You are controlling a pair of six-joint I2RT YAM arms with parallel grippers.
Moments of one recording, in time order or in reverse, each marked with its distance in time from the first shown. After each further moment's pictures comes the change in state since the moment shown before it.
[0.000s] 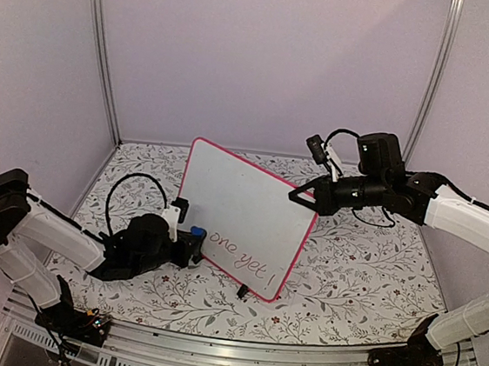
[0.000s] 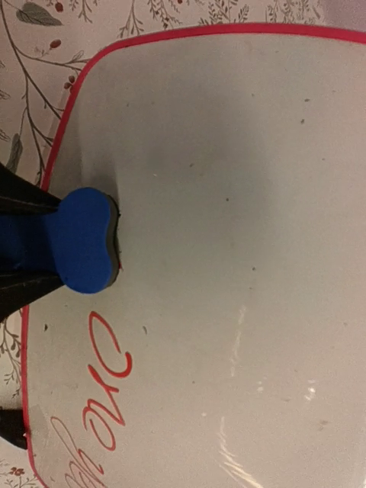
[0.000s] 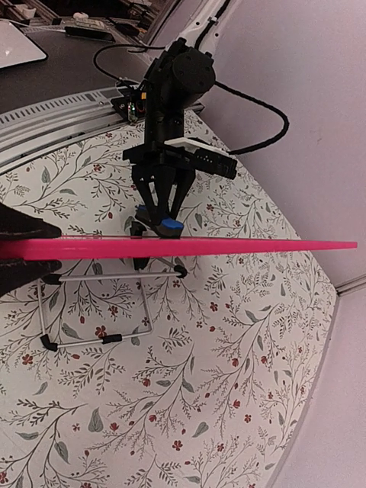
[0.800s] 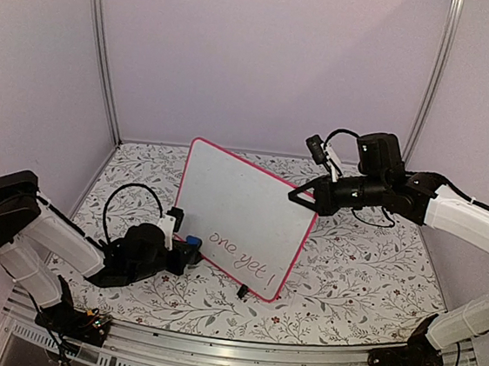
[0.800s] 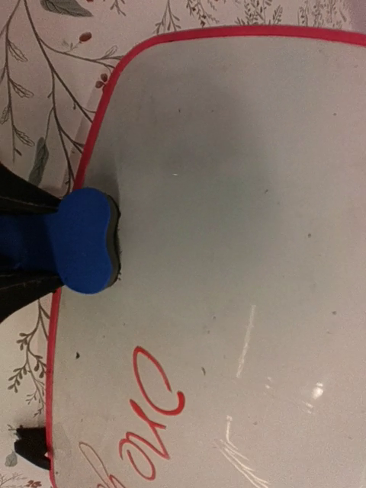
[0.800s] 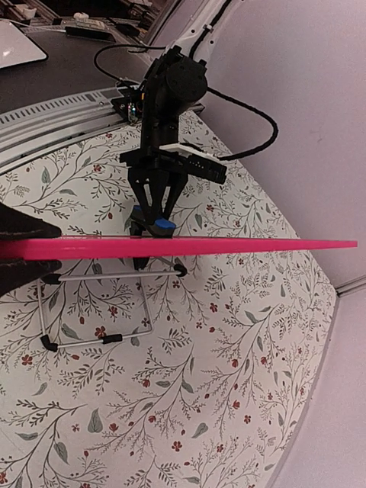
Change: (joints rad) left arm -0.001 0.035 -0.054 0.073 0.013 -0.023; right arm 0.000 0.000 0.000 0.000 0.002 0.003
